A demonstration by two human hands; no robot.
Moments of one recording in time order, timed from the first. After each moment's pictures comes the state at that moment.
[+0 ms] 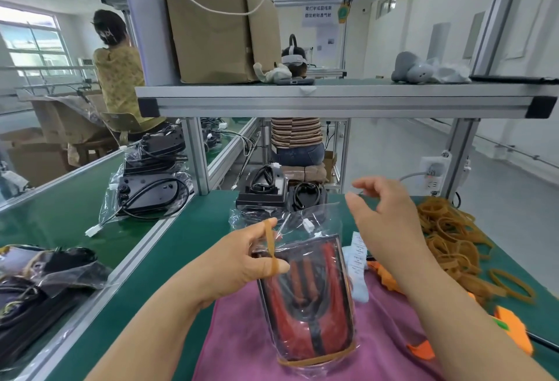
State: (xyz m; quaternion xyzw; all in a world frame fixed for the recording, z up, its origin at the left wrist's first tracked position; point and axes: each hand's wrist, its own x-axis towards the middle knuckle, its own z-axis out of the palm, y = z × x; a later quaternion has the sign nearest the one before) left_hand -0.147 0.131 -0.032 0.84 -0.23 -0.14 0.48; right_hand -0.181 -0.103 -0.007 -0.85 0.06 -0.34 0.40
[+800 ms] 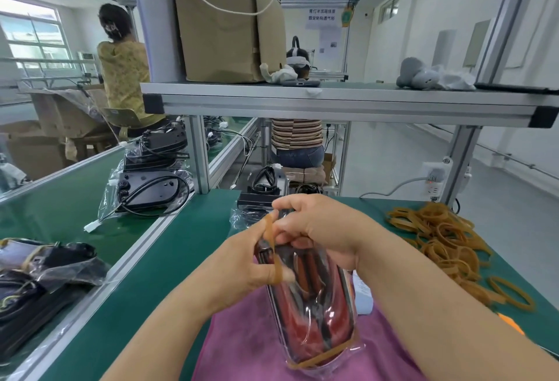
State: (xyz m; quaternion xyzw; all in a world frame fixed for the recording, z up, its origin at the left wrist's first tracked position) left_hand -0.147 0.131 -0.045 0.85 -0.26 -0.06 0.45; right_hand -0.173 -0.034 0.026 -0.81 -0.03 0.11 0.58
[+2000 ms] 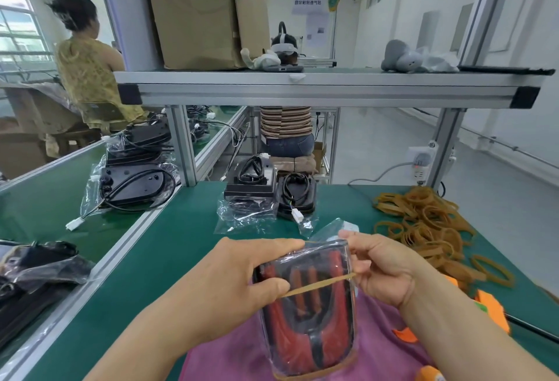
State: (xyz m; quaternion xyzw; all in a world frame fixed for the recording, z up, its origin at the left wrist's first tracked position) left_hand -0.200 0.125 -0.020 0.88 -0.34 -0.02 0.32; right_hand -0.191 -0.120 -0.050 -0.42 0.17 0.13 0.88
